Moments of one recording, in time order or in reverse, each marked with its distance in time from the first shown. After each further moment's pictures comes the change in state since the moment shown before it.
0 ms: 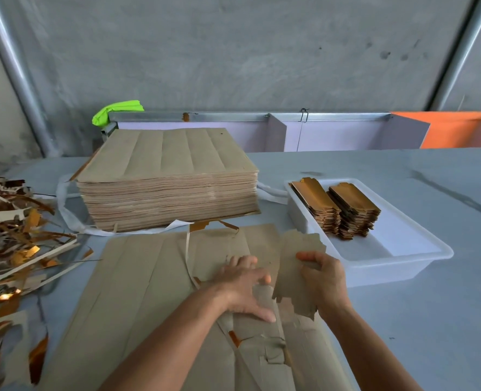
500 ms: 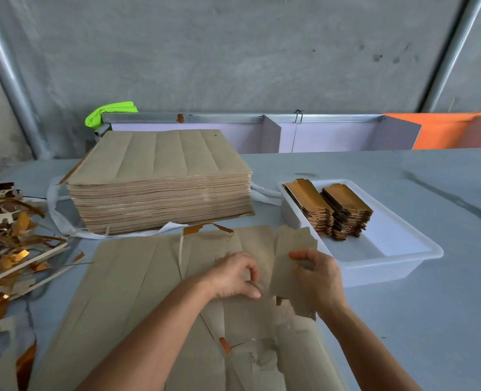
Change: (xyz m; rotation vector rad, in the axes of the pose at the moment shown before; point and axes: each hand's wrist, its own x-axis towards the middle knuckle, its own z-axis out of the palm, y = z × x) left_hand -0.002 0.005 -0.026 -0.287 0.053 0.057; right_hand -0.006 -0.012 -0.010 -0.146 -0.031 -0.128
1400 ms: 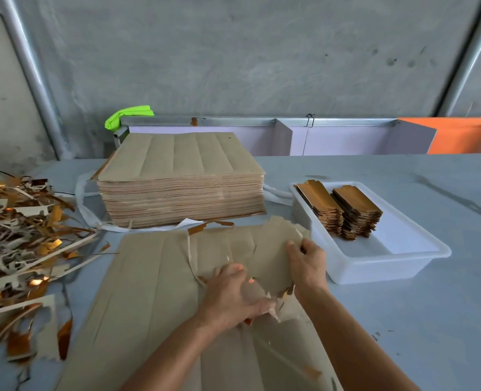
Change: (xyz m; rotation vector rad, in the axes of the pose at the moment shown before) left_hand -0.055 -0.021 0.043 0.085 0.361 -0.088; right_hand -0.016 -0.036 0.034 0.354 0.050 0.173
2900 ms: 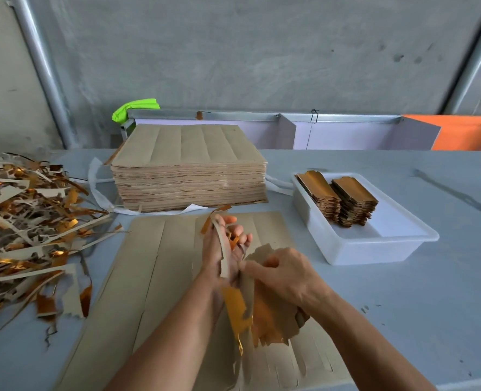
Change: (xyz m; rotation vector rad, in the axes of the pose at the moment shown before) left_hand 0.019 0.031 -0.032 -1.915 0.326 -0.323; right_hand -0.085 -0.030 -0.024 -0.696 -0.512 -0.210
